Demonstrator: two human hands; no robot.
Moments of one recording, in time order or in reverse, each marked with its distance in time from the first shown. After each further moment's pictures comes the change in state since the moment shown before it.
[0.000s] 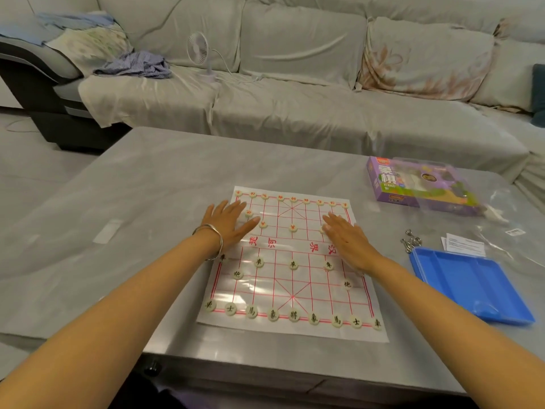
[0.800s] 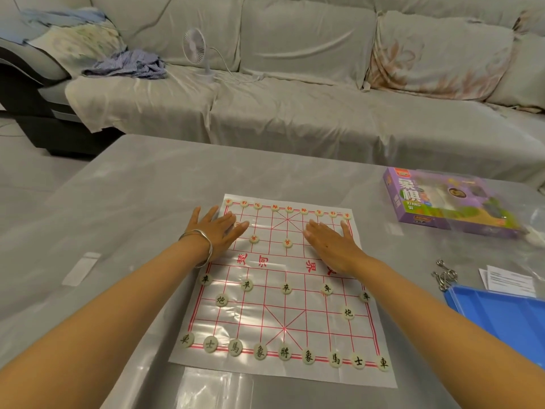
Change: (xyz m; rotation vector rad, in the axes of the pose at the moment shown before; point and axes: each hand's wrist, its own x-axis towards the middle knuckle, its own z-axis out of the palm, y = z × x) left_hand 0.072 -0.042 -0.002 0.236 -0.152 -0.022; right_hand 0.096 -0.024 0.003 -0.420 -0.197 -0.075
